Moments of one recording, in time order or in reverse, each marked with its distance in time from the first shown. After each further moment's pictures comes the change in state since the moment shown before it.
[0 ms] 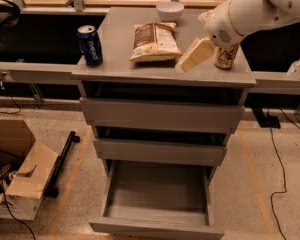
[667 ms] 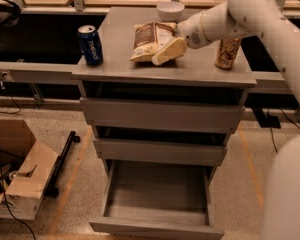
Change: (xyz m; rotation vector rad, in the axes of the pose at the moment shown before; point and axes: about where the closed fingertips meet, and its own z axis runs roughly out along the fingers) arm -0.009 -0.045 0.098 -0.058 -0.151 0.173
